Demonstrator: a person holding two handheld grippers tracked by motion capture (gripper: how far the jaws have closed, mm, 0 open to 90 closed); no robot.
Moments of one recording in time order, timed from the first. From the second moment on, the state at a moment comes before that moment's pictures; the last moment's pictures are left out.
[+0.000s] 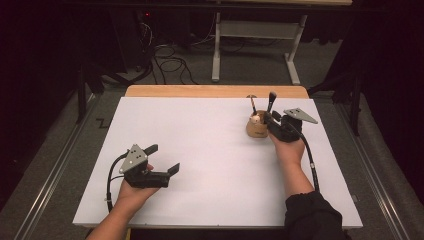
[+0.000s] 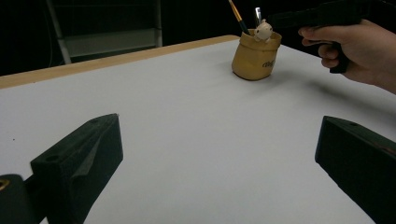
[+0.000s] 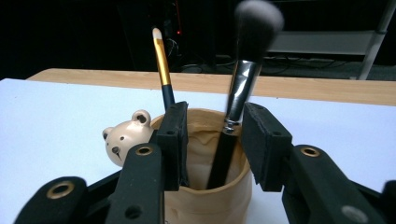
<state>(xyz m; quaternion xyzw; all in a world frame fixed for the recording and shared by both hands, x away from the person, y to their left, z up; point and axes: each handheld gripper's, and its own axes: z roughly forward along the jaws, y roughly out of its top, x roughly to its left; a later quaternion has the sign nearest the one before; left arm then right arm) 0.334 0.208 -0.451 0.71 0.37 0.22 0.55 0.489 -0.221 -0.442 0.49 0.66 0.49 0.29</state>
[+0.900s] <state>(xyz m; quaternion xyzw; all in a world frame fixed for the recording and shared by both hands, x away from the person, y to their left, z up) 0.334 0.208 -0.450 0.71 0.37 0.22 0.55 0.476 -0.223 -0.434 0.47 0.67 0.49 0.28</state>
